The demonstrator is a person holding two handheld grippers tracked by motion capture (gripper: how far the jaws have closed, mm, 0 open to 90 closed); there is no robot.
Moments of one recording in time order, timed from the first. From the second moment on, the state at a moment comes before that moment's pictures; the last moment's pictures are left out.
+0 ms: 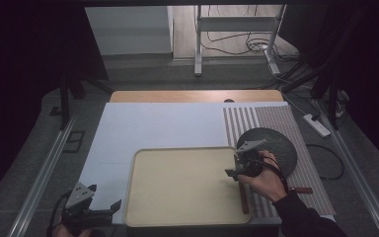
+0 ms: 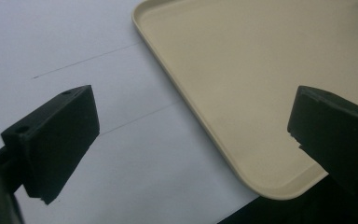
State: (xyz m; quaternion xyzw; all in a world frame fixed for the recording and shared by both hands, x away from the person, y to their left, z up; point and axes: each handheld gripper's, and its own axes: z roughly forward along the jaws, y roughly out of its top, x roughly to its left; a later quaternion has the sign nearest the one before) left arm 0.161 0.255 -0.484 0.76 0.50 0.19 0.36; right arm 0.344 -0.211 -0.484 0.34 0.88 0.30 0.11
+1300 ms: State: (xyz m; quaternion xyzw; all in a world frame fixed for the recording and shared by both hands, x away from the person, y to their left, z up) left arm 0.161 0.256 -0.484 0.76 0.51 0.19 0.37; right arm 0.292 -0.280 -0.462 0.40 0.84 0.35 0.13
